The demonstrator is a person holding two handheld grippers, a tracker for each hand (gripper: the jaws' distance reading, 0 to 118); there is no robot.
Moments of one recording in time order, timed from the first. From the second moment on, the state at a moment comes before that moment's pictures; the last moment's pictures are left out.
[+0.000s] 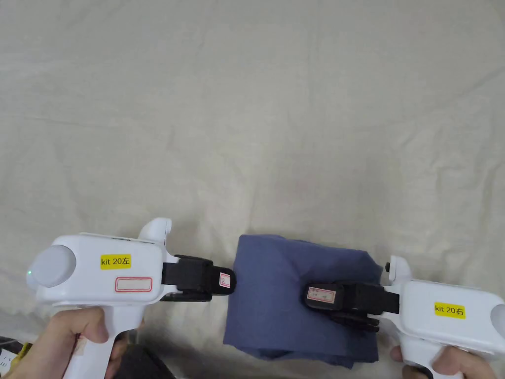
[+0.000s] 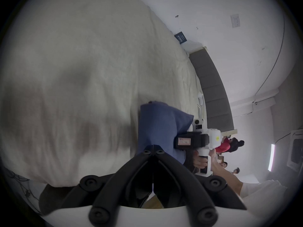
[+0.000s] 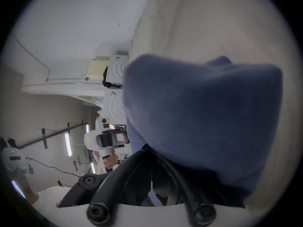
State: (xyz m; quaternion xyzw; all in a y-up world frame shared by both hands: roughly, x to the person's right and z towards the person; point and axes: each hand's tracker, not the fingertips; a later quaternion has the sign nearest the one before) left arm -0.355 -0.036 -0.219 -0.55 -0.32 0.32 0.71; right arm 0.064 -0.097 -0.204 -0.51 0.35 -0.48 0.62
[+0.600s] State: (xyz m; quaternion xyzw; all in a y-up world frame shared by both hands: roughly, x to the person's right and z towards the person) left arm -0.312 -0.081 -0.239 -0.54 -0.42 0.35 0.64; right arm 0.057 -0.089 -0.204 -0.52 0.34 -0.47 0.62
